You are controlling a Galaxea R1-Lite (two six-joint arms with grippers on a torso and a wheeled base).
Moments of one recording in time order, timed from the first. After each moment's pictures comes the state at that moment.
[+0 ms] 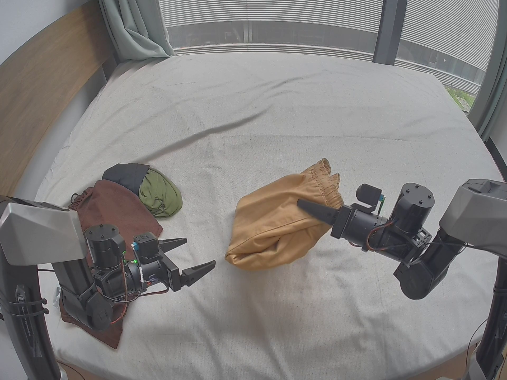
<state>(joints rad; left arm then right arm) -0.24 2.23 -0.42 -1.55 -0.56 0.04 0.43 2.18 -0.72 -1.54 0.56 0.64</state>
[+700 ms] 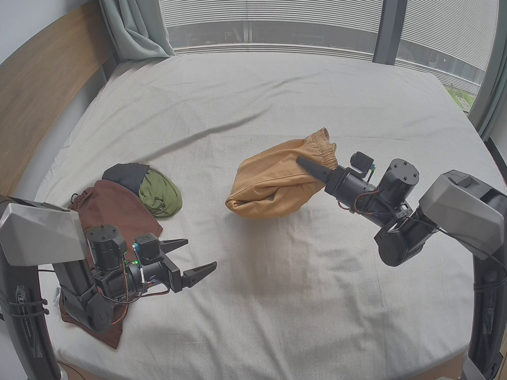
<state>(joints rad) -0.24 2.23 -0.42 -1.55 -0.56 0.04 0.35 2.35 -1.12 -1.53 0.58 0.77</state>
